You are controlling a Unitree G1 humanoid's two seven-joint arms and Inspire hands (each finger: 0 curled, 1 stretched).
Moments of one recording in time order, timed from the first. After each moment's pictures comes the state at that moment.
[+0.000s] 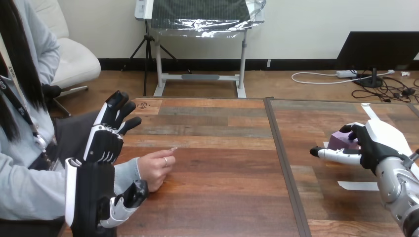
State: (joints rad) left arm 0.04 0.07 0.05 0.62 -0.05 -1.35 -0.06; right arm -0.71 -0.50 0.27 1.36 -0.56 -0.18 -0.25
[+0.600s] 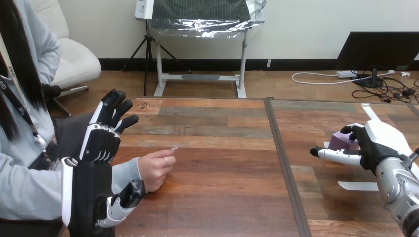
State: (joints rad) left arm 0.04 0.07 0.05 0.60 -0.07 -1.35 -0.07; right arm -0.71 -0.50 0.28 1.36 -0.57 -0.17 -0.25
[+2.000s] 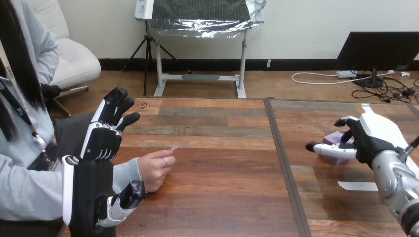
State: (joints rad) left arm 0.04 0.06 0.05 0.59 -0.07 -1.35 -0.08; right arm -0.73 -0.50 0.30 1.35 -0.59 -0.19 -0.25
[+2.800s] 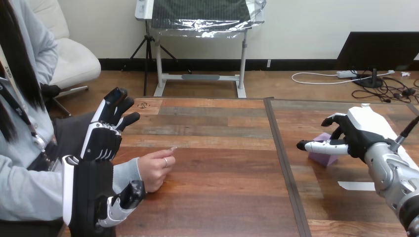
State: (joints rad) left arm 0.04 0.06 0.06 0.59 -0.06 -1.35 -0.08; right arm -0.75 -0.50 0.36 1.29 -0.60 -0.20 -0.17
